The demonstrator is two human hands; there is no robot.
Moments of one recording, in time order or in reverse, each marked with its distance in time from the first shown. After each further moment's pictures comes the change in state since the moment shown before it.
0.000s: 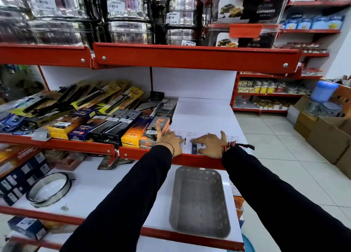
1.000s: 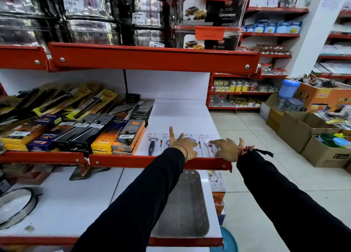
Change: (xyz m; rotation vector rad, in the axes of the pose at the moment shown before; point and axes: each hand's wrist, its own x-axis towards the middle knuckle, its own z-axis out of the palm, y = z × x) left_hand 0.016 0.112 -0.029 -0.086 -0.072 0.236; right_hand -0.066 0.115 -0.002 0.037 -0.106 0.335
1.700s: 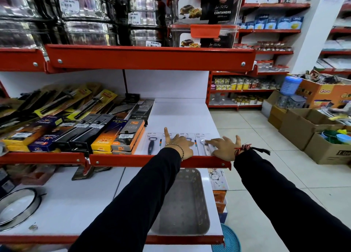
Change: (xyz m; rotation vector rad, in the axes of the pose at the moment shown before) left_hand -0.005 -0.005 0.000 -0.019 -0.025 -0.040; right_hand 0.002 -0.004 0.005 -0.022 0.020 -0.061
